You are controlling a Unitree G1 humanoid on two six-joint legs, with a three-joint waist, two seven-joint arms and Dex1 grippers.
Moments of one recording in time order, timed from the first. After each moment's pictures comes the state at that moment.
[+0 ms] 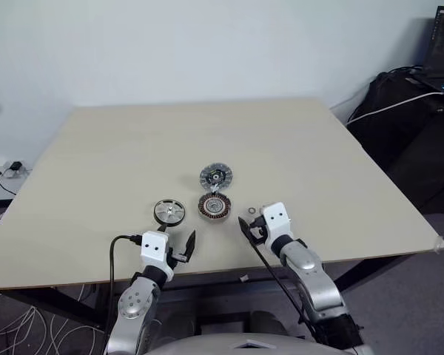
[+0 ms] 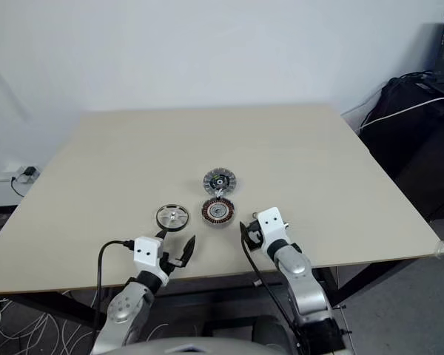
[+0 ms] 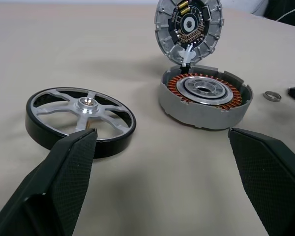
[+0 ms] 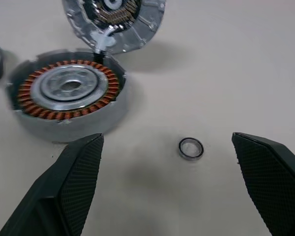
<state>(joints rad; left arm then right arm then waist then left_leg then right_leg) 0.32 0.08 -0.13 -0.02 -0.08 -0.12 -0.26 -0.03 -0.13 0.16 0.07 -0.01 0.27 0.23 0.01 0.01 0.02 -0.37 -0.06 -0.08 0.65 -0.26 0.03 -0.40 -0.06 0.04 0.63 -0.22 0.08</state>
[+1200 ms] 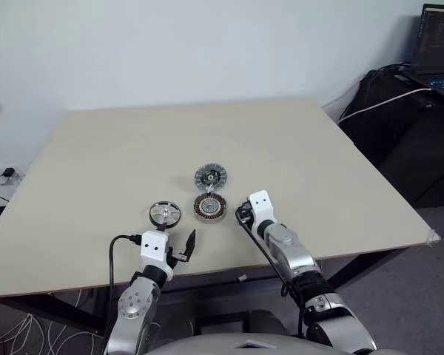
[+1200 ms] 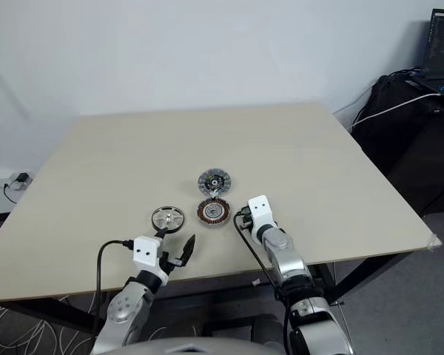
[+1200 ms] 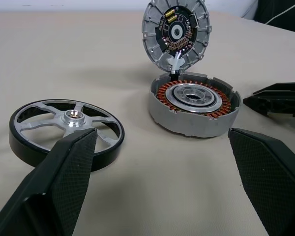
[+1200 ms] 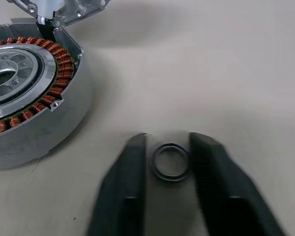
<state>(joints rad) 0.32 0.08 -0.13 -0.02 -0.08 -0.14 -0.26 -0.29 -0.06 0.11 0.51 -0.01 0.21 0.22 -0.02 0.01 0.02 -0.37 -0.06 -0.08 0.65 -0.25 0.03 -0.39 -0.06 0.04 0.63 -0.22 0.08</state>
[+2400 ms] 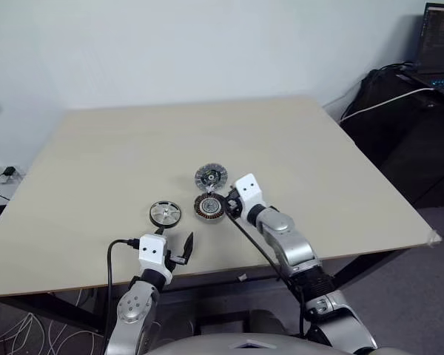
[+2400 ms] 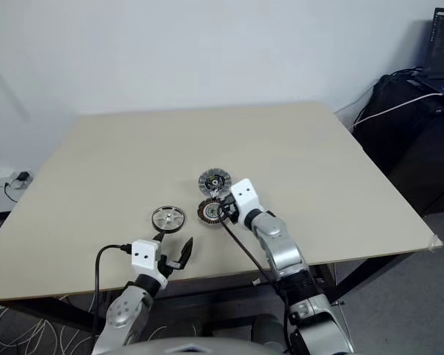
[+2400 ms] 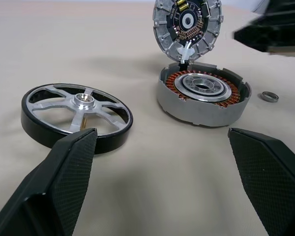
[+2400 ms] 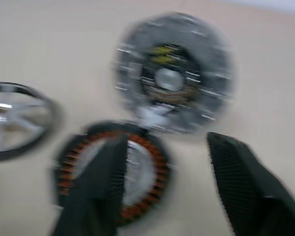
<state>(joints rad) 0.35 0.08 -0.13 -0.02 -0.09 -0.14 -0.24 -0.30 -0.09 0.20 0.23 0.00 0.31 0.33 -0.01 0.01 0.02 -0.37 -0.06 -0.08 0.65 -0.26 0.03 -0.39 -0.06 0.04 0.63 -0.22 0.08</state>
